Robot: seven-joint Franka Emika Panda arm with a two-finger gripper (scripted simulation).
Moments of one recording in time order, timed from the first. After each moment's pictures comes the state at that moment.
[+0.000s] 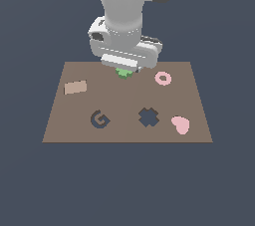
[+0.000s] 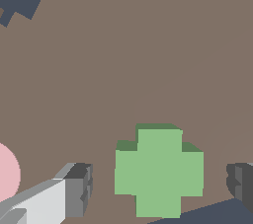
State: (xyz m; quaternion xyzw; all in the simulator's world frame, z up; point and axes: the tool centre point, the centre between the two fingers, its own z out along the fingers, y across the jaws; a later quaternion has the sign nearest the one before) arm -0.094 -0.009 0.058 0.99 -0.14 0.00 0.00
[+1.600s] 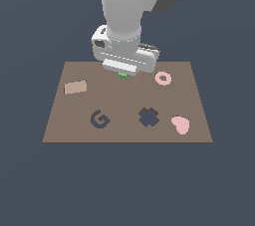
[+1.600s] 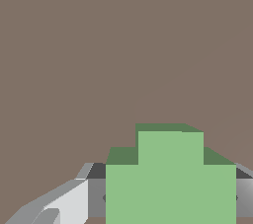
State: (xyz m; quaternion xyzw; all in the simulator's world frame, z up) arm -0.100 -0.009 0.031 0.99 -0.15 0.00 0.00
